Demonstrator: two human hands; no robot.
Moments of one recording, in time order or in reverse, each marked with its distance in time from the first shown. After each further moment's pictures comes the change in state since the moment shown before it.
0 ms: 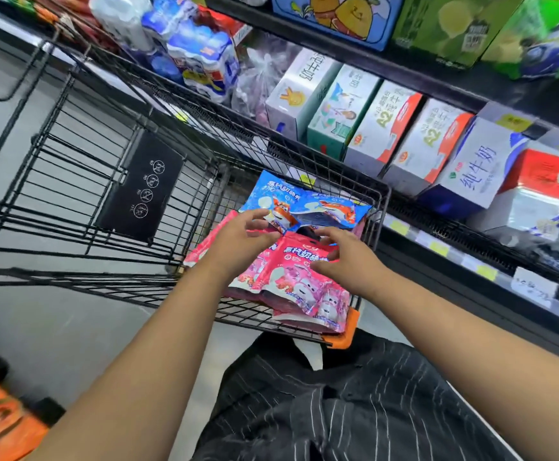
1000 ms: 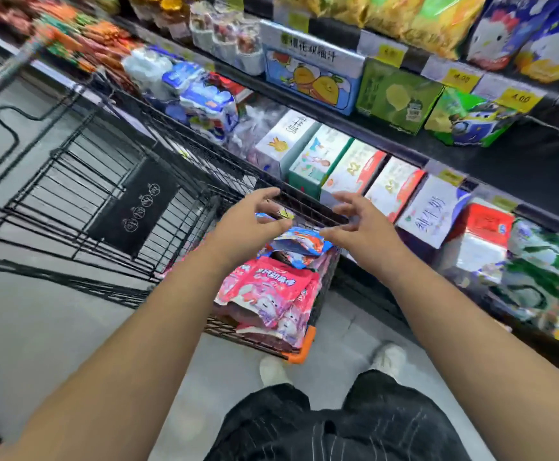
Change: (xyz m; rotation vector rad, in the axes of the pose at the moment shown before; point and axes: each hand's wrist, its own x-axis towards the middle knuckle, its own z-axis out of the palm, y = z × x) left_hand -0.061 0.097 0.044 -0.020 0.090 0.270; right_hand -0.065 -0.017 -0.104 0.320 0.271 -0.161
